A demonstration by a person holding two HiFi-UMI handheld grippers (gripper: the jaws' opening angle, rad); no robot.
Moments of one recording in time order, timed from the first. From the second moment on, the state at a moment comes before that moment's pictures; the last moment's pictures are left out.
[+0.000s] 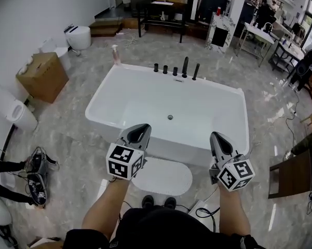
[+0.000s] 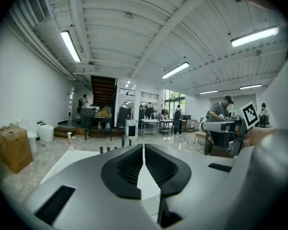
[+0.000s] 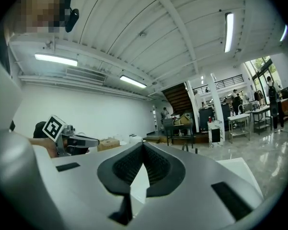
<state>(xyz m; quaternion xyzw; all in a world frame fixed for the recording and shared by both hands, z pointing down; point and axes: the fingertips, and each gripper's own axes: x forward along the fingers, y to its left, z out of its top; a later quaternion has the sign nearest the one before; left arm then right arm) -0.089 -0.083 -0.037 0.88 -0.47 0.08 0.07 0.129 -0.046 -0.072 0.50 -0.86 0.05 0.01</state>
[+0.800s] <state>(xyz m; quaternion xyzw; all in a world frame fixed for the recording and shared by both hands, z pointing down) -0.079 -0.095 -0.048 0.88 -0.47 0.07 0.05 0.159 -0.061 -0.080 0.53 -0.85 0.03 0.00</state>
